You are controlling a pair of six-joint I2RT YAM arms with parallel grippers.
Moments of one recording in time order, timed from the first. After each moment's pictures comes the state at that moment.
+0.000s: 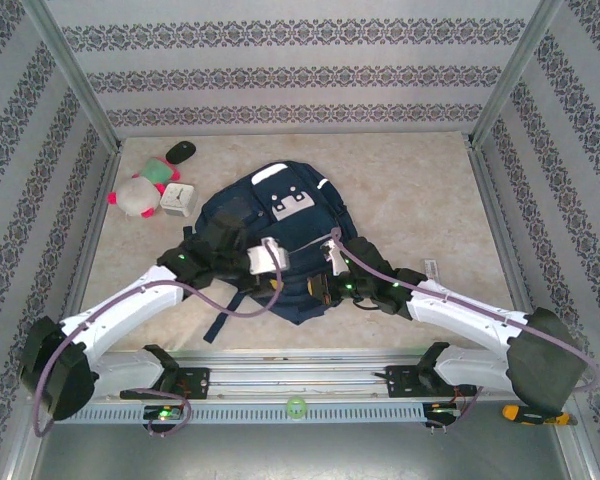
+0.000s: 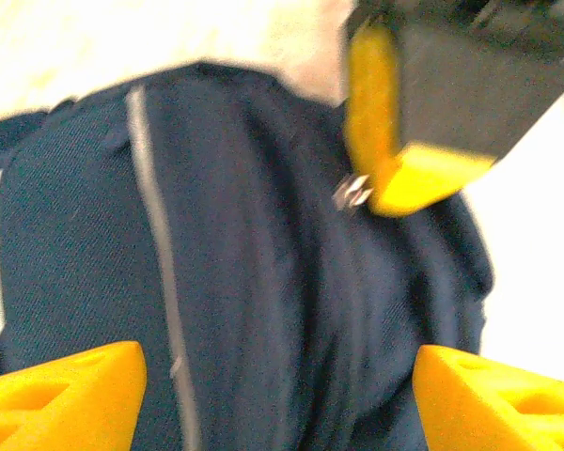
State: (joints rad) left arm -0.65 1.20 0.83 -0.39 0.39 0.67; right arm 0.78 1.17 0.61 -0.19 -0.33 0.60
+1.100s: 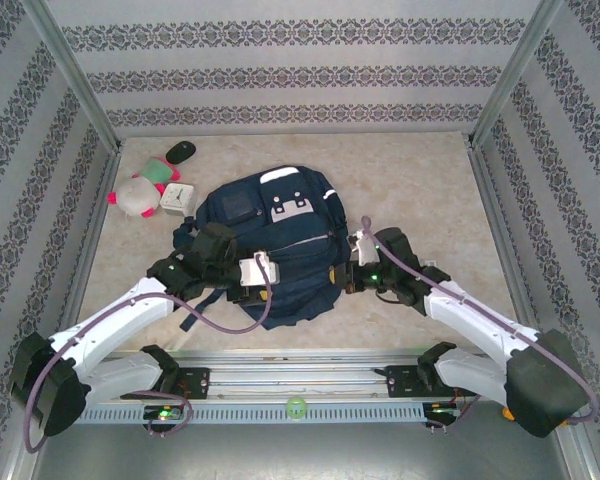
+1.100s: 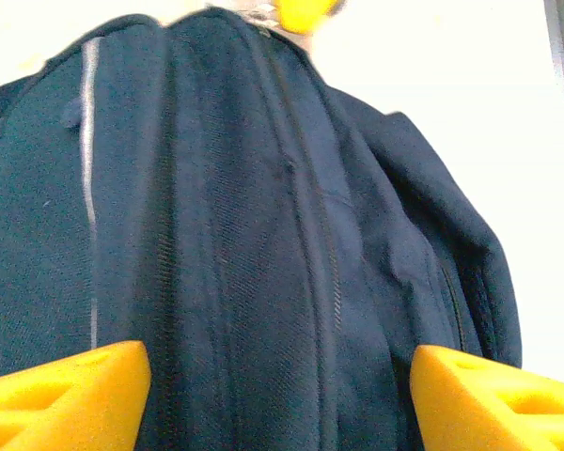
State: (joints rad) left arm -0.60 1.08 0.74 -0.46 0.38 0.76; right arm 0.54 1.07 0.54 -0.21 -0.49 0.48
